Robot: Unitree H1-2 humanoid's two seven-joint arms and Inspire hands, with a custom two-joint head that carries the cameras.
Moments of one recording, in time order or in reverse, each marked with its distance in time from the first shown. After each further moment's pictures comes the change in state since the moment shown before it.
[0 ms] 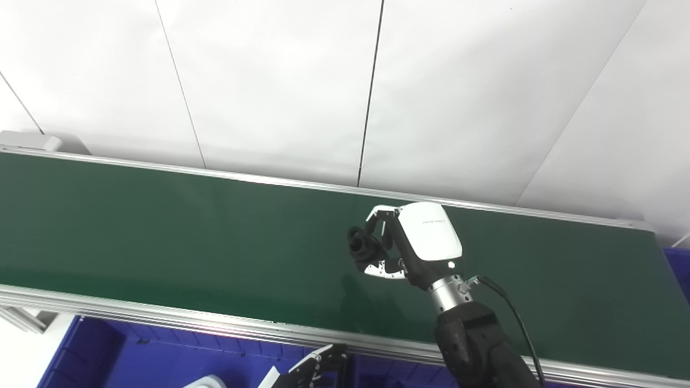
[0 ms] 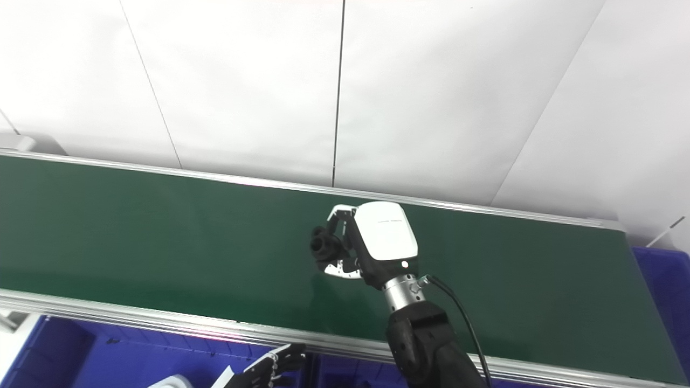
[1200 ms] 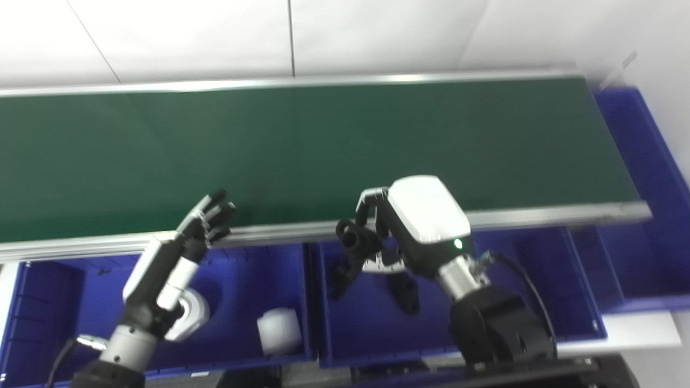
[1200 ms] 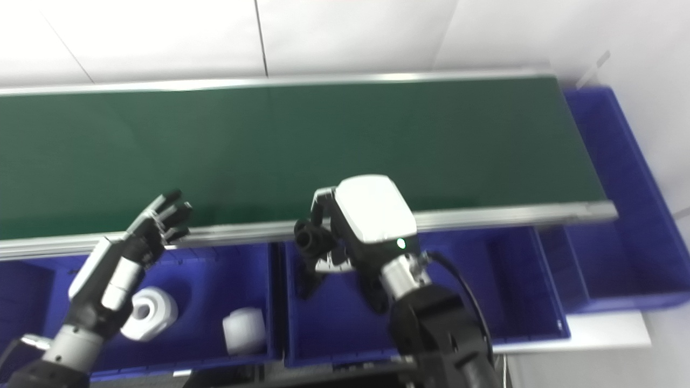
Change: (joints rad) left arm -0.062 0.179 0.205 -0.285 -0.252 0.282 -0.088; right arm 0.552 0.150 -0.163 -0.596 -0.413 0.001 0.667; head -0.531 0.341
